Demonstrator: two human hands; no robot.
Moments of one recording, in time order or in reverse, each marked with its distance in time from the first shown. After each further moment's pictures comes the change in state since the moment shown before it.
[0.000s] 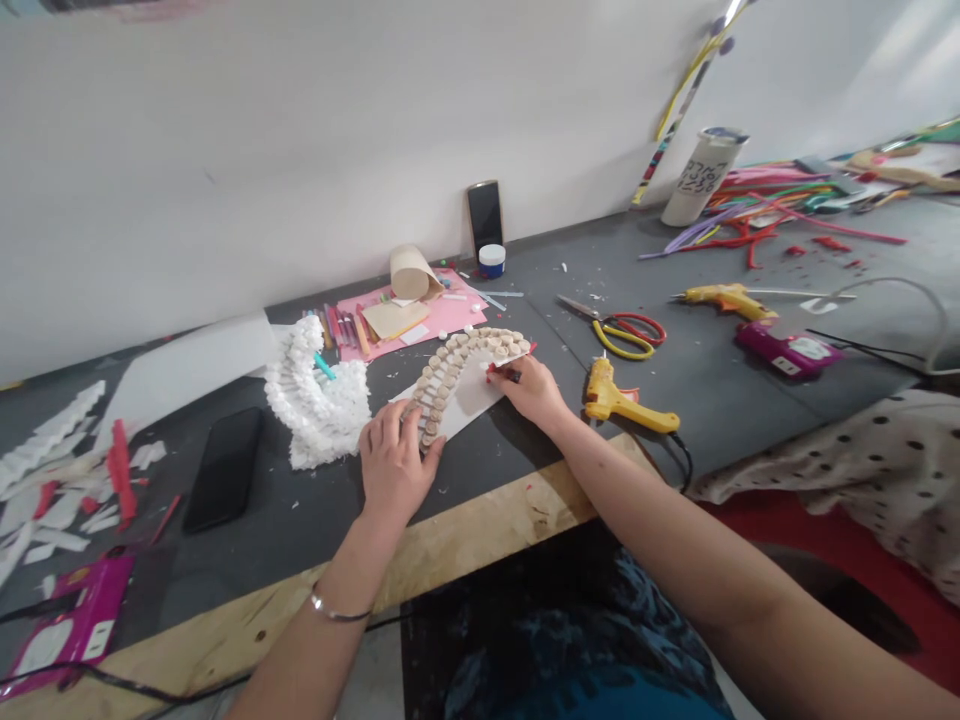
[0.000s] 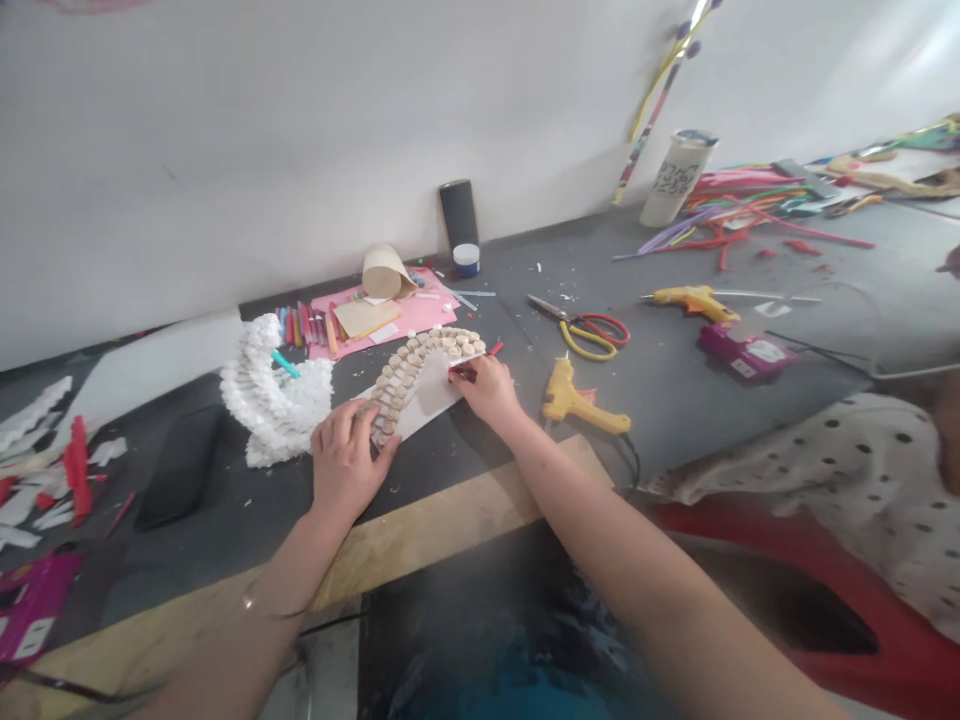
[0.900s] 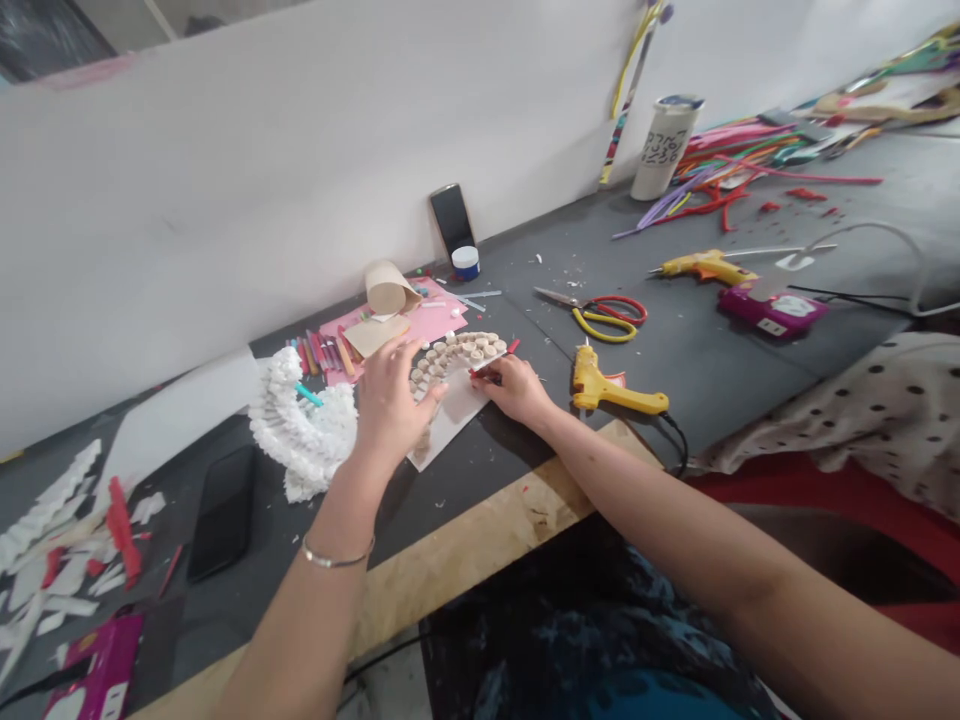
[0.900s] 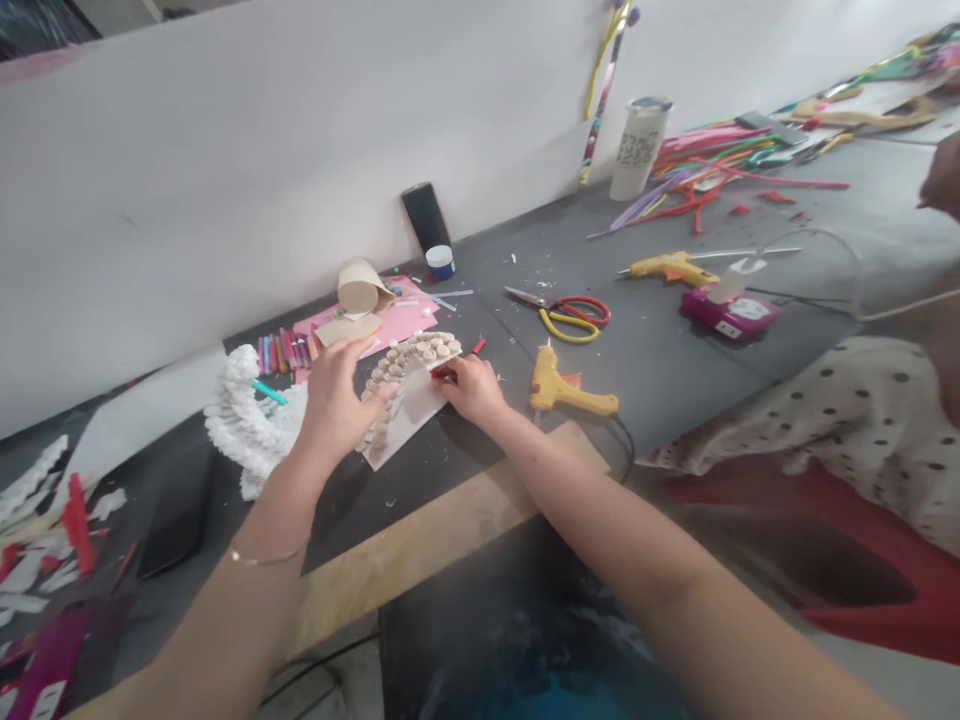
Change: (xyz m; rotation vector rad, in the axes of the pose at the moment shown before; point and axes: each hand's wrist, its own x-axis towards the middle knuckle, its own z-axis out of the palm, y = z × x) left_hand 0.109 0.008 -0.021 -0.288 -0.023 0.152; right_hand 0.002 -0.005 -0.001 -0.039 -0.014 -0.031
